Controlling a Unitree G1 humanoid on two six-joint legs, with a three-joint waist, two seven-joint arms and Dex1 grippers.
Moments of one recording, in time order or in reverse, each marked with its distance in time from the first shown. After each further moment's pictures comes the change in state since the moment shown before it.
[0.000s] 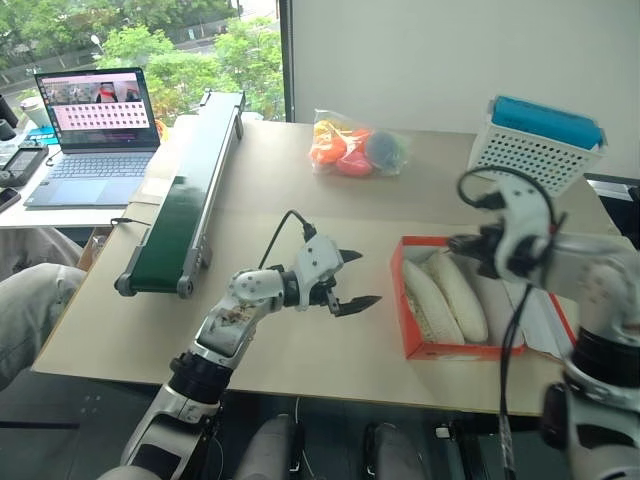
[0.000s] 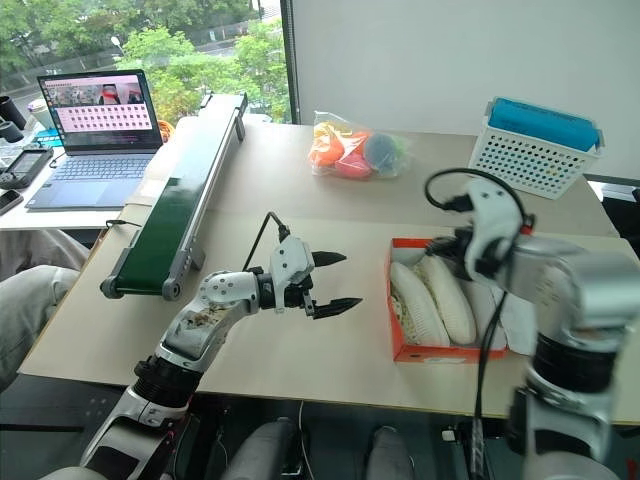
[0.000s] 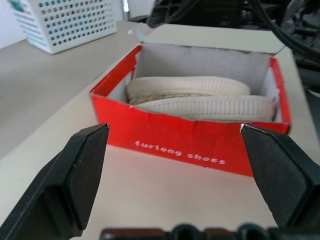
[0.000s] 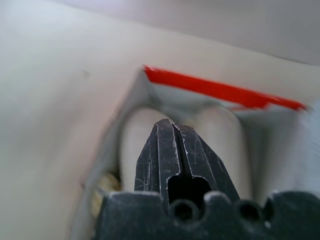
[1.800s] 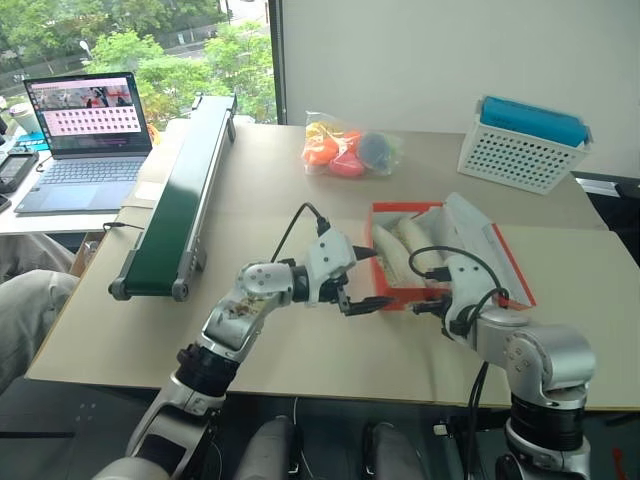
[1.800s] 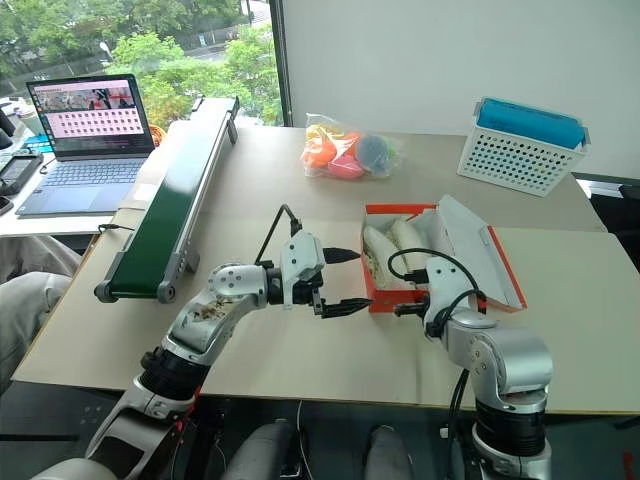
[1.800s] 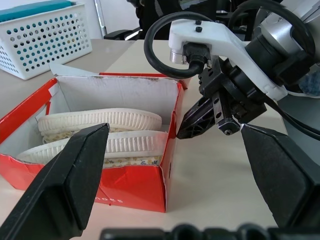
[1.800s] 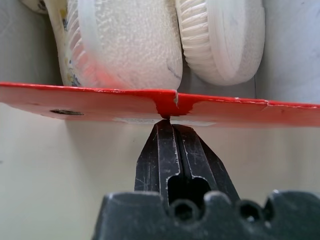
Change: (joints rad) left arm -0.057 -0.020 -0.016 0.001 -0.012 0.013 -0.004; right arm 0.109 0.520 0.195 -0.008 -0.210 -0.052 -0.498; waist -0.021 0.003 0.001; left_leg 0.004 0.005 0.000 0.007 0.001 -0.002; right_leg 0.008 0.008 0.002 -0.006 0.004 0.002
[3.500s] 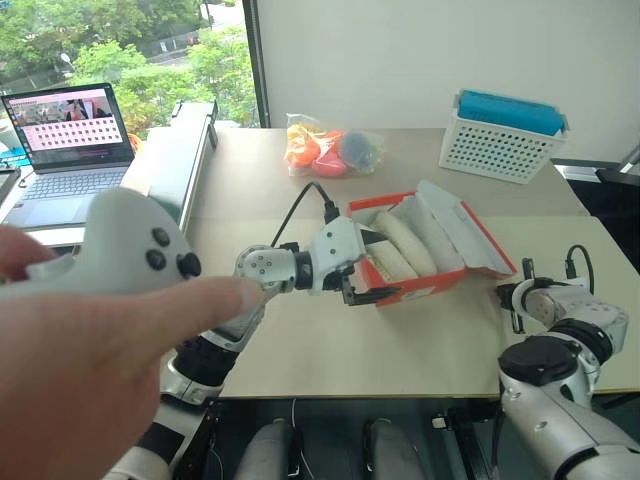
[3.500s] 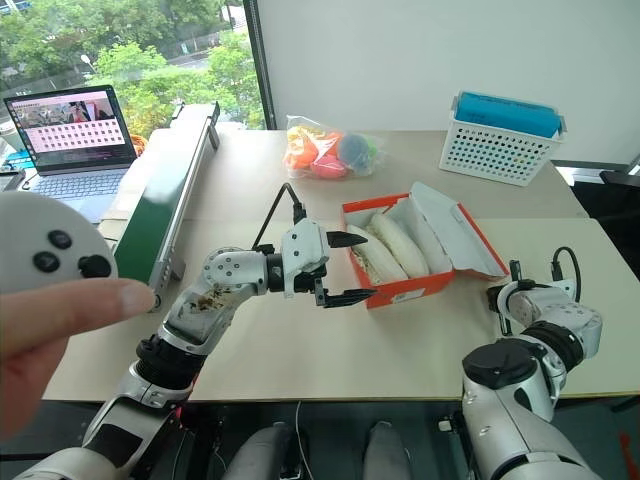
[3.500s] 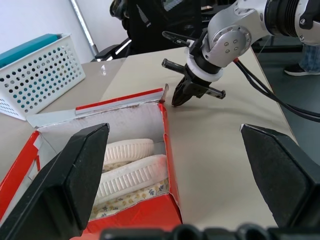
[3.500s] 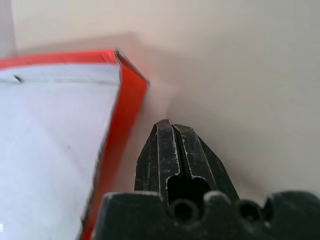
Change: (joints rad) left arm -0.071 0.020 -0.015 -0.040 0.032 -0.038 0.006; right arm -0.590 -0.110 -1.198 1.346 0.021 -0.709 -0.307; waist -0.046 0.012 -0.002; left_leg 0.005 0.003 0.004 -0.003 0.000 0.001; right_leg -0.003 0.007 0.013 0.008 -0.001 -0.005
